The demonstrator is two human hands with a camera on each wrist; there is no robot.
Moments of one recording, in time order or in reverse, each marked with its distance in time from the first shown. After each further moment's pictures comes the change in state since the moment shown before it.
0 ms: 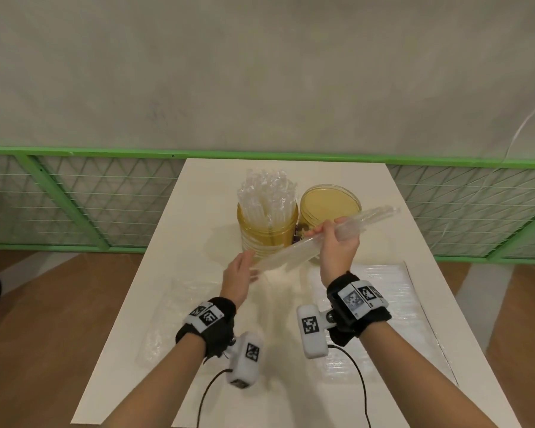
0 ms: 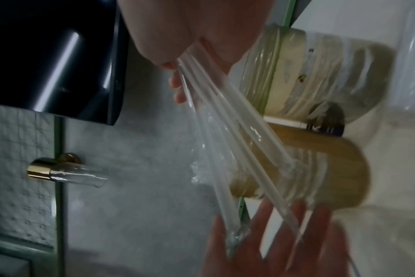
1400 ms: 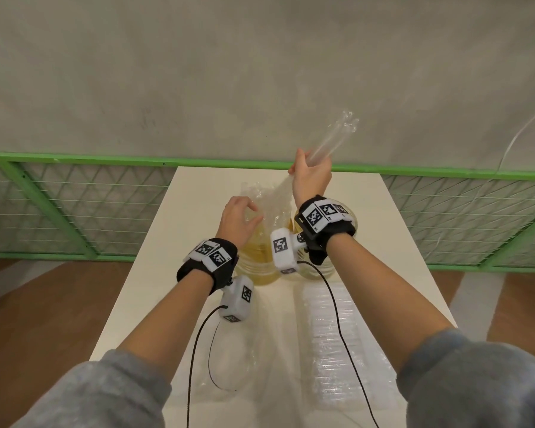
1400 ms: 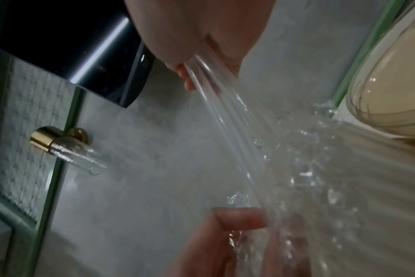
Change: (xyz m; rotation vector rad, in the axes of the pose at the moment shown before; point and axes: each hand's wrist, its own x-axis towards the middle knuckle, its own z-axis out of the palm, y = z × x) left_hand 0.100 0.086 0.008 0.649 0.097 0.545; right_hand 0.099 -0.039 0.108 -0.233 -0.030 -0.230
